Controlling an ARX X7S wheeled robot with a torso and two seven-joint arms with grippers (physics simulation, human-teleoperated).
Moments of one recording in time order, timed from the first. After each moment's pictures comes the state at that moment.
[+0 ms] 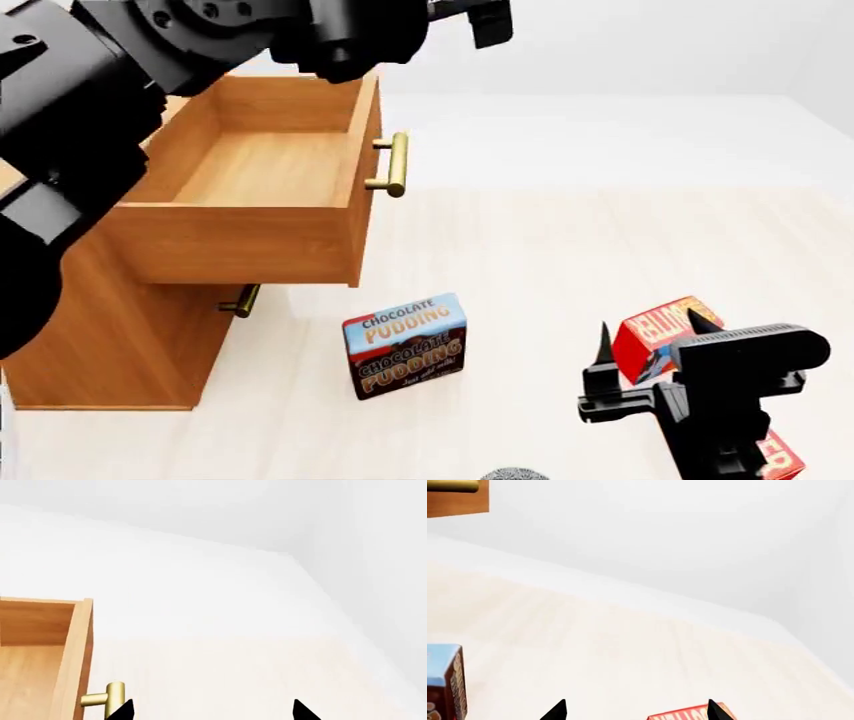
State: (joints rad) left arm -1.97 -0.11 1.62 -0.87 -2.29 -0.48 -0.47; right arm 0.05 0.31 0.07 -0.62 0.05 0.74 -0.04
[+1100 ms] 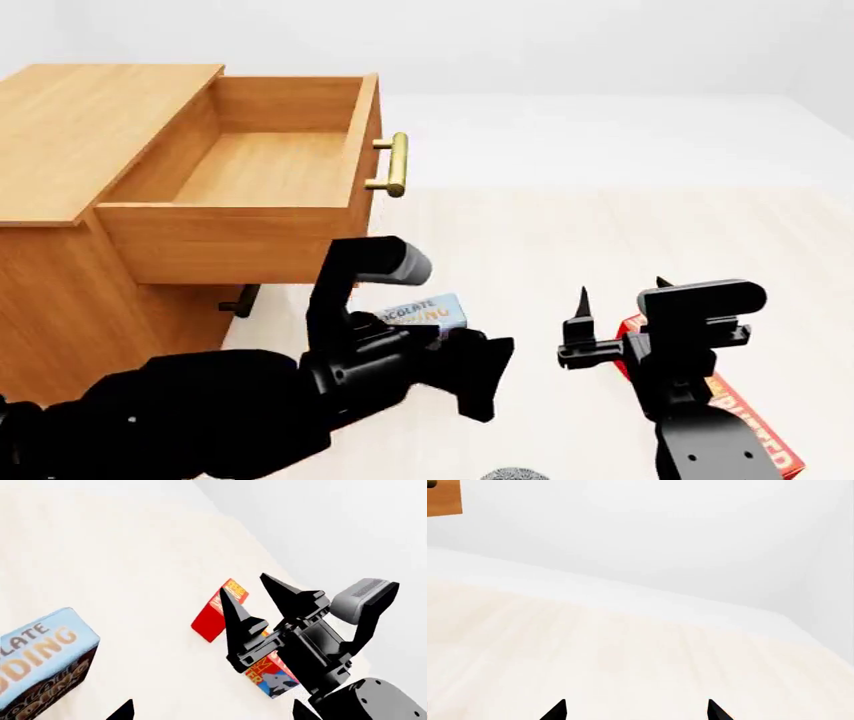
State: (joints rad) left arm -1.33 -0.71 1.62 0.39 -1.97 0.00 -0.41; right arm 0.28 0.27 -0.01 -0.20 0.06 0.55 -0.02
